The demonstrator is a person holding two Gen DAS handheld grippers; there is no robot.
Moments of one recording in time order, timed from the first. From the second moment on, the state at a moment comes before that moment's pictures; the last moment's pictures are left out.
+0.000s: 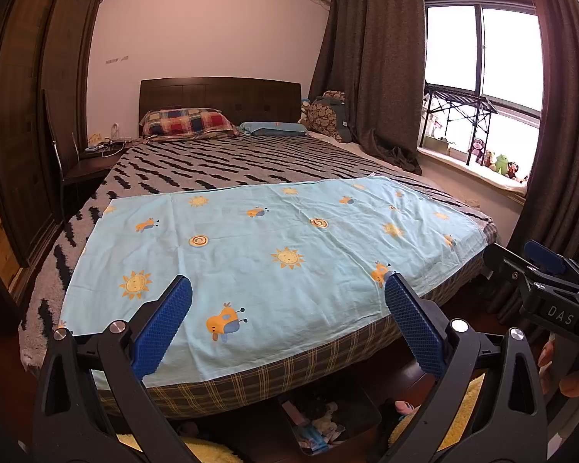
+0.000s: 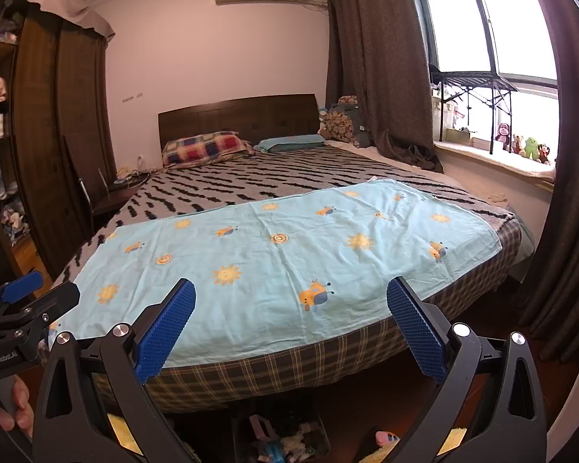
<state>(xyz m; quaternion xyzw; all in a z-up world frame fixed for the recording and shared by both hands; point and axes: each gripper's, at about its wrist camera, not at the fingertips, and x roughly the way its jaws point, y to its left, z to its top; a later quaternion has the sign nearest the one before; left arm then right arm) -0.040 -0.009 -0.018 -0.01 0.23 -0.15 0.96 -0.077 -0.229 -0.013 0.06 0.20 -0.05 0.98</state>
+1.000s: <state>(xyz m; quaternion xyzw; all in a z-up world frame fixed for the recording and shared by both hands) -0.041 -0.012 -0.019 -0.01 0.23 -0.14 0.96 -0.079 -0.231 -0.018 0.07 0.19 -0.06 0.98</state>
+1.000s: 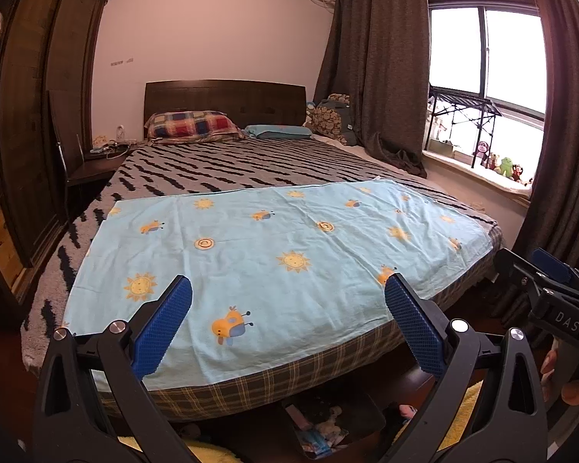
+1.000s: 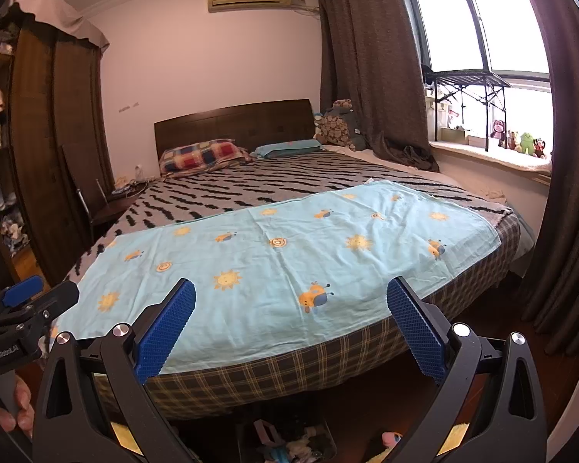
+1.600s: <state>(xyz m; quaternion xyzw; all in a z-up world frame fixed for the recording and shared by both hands) -0.038 -0.017 -0.024 -0.01 0.23 -0.16 0.96 -0.075 -0.235 -0.025 0.08 0.20 -0.06 0.97</state>
